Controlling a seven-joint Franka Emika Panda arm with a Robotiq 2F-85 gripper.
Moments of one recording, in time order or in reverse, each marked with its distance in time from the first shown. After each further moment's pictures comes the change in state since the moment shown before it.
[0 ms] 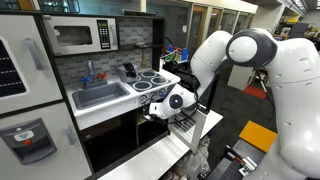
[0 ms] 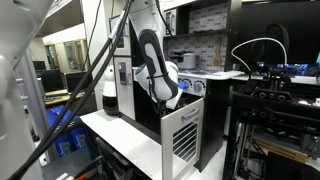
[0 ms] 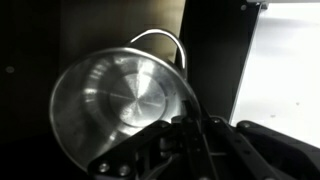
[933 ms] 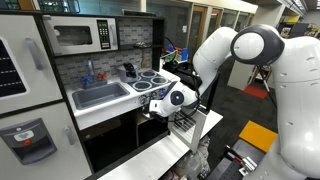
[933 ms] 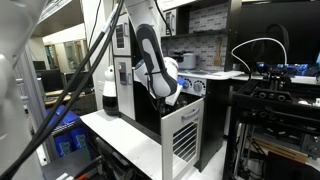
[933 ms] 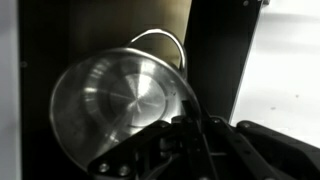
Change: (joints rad) arm 0.000 -0.047 -0.004 -0.024 0.037 0.035 -0.034
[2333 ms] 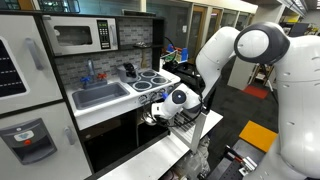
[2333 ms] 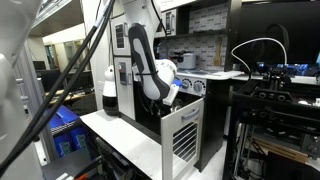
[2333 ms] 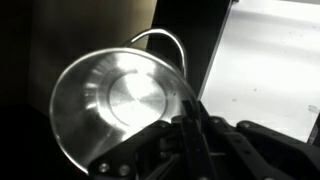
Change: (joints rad) arm 0.000 -0.034 -0.011 -0.087 0.182 0.060 -0.281
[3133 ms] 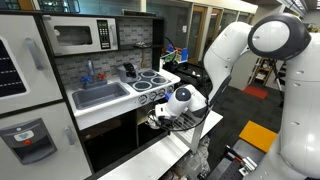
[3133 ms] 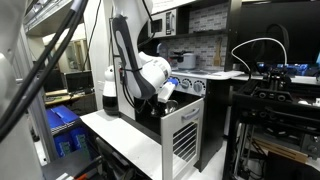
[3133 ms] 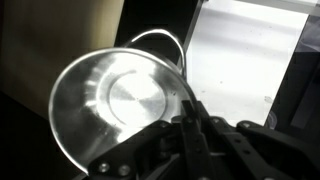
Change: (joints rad) arm 0.000 -0.112 -0.001 -0.161 0.249 0.012 -0.286
